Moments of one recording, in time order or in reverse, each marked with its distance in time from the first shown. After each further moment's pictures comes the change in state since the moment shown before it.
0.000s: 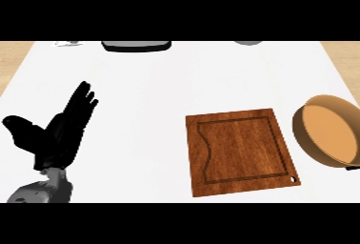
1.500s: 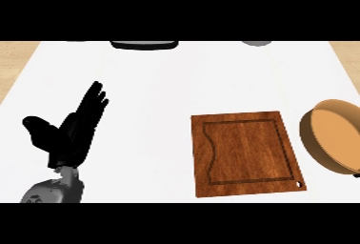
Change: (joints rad) left arm -0.014 -0.049 -0.031 0.020 -0.045 -0.008 -0.019; right arm -0.503 0.016 0.674 0.304 0.028 -0.163 0.467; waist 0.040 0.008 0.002
